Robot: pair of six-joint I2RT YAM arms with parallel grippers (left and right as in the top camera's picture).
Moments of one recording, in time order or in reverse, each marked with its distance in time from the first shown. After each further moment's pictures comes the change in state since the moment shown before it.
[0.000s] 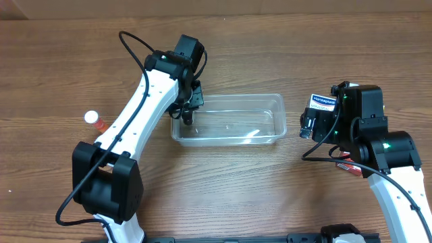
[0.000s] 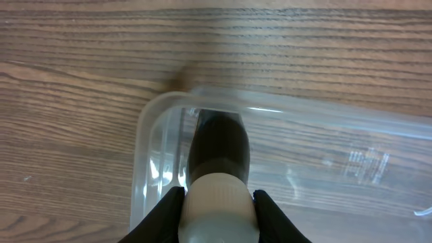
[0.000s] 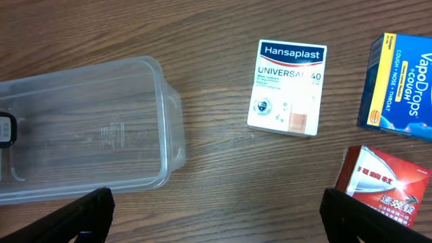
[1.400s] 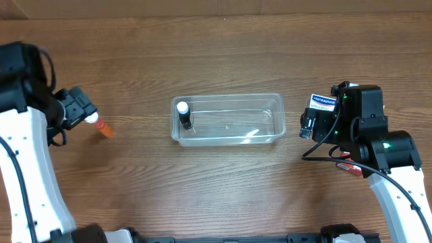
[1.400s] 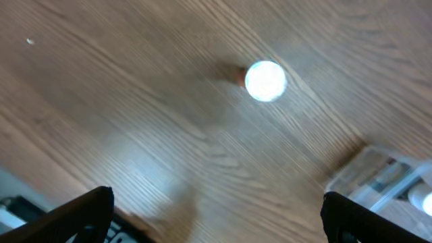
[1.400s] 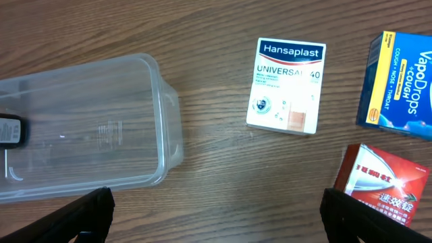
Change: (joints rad) left arm 0.703 -0.371 0.058 -0.356 -0.026 0.146; right arm 0.000 0.002 0.003 -0.007 0.002 0.000
